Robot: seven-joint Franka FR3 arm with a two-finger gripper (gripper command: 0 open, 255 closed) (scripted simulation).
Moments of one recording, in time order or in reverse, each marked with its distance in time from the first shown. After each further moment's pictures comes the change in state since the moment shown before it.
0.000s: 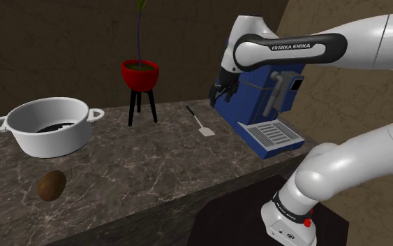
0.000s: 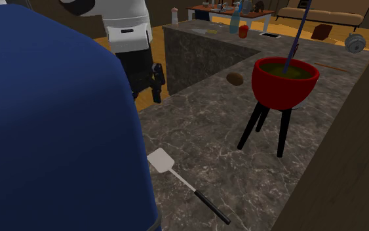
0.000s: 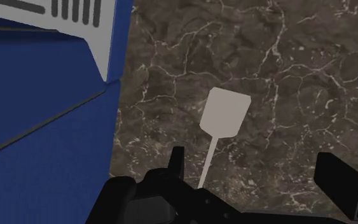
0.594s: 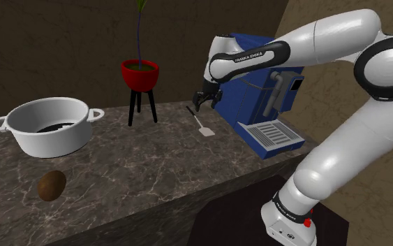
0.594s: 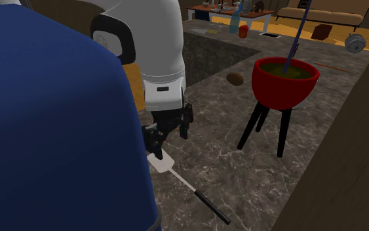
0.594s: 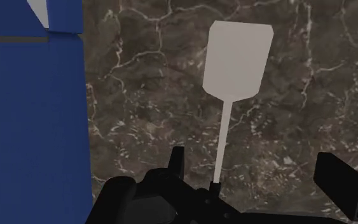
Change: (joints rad) arm -0.042 0.332 0.004 0.112 -0.013 0.202 0.124
